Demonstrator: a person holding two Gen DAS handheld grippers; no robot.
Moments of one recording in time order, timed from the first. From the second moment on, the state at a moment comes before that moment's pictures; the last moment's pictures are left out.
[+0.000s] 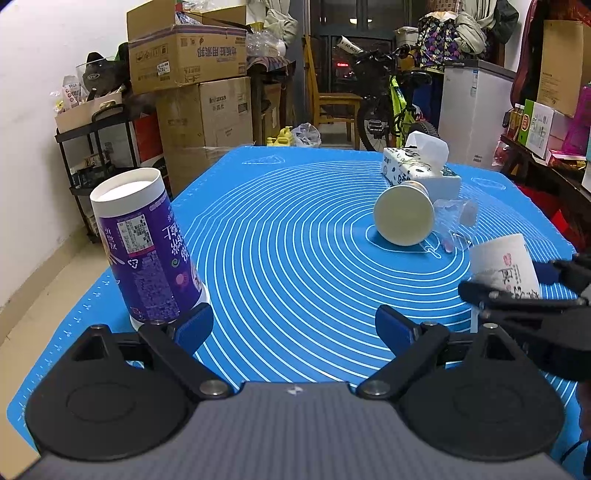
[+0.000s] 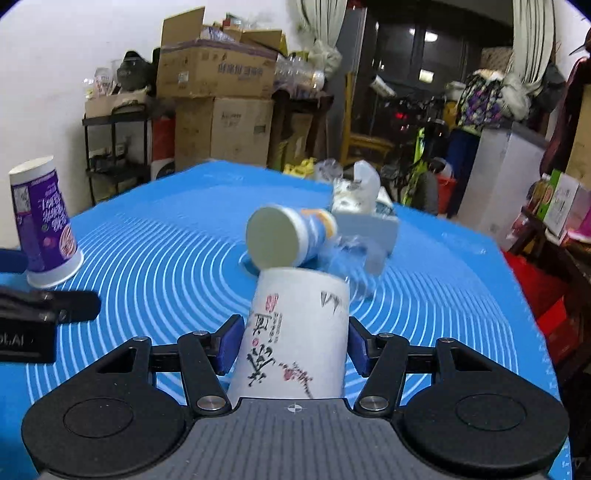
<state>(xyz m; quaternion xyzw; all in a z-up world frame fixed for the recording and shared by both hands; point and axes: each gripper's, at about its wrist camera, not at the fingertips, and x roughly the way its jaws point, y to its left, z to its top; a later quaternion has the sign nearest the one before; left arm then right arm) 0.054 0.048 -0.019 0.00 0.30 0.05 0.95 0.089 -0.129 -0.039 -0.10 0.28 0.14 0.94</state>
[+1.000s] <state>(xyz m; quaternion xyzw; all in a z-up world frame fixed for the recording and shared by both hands) 0.021 0.023 -0.001 0.01 0.31 0.00 0.95 0.011 -0.171 -0.025 -0.04 0.32 0.14 0.94</state>
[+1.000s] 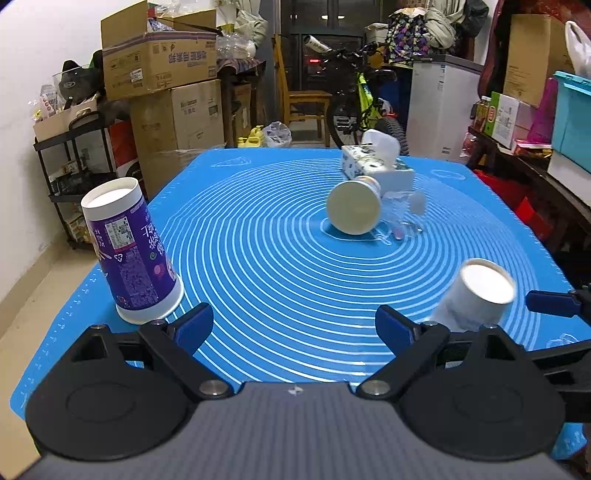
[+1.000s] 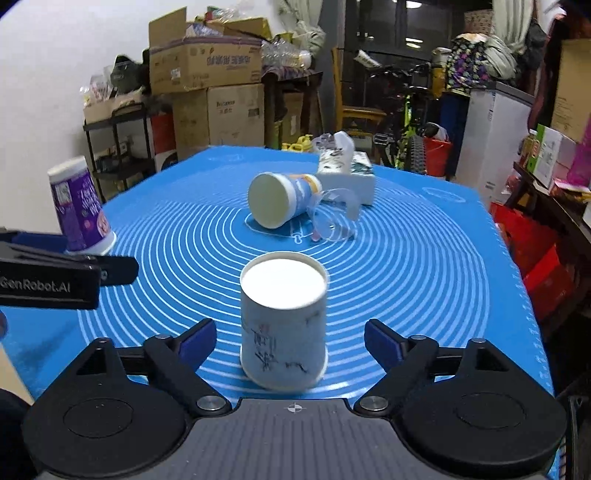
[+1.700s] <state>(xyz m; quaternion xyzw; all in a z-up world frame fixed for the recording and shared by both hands) -0.033 -0.024 0.001 0.05 0.33 -0.05 0.94 -0.055 -0.231 0.001 -0.03 0.31 0.11 0.94</state>
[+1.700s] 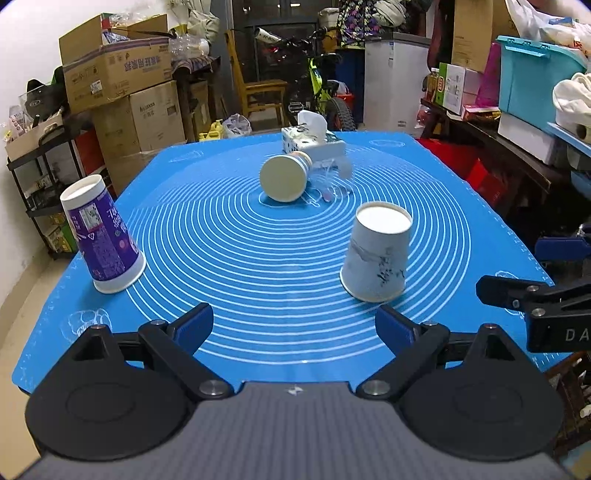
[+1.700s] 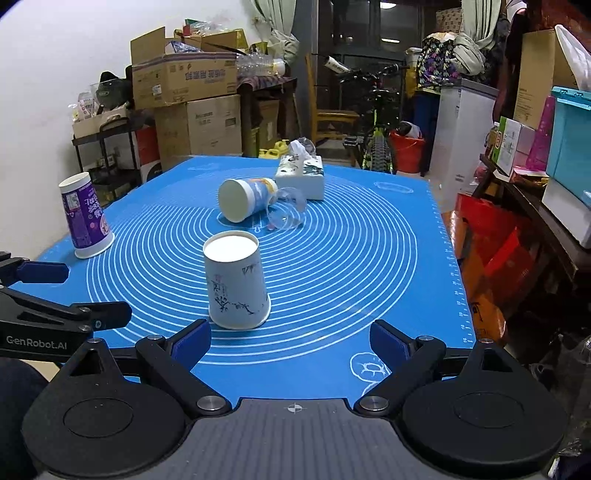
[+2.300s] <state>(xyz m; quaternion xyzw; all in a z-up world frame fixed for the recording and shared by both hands) -0.043 -0.033 0.003 0.05 0.33 -0.06 0.94 -0.064 -0.233 -0.003 -0.04 0.32 0.11 0.94</state>
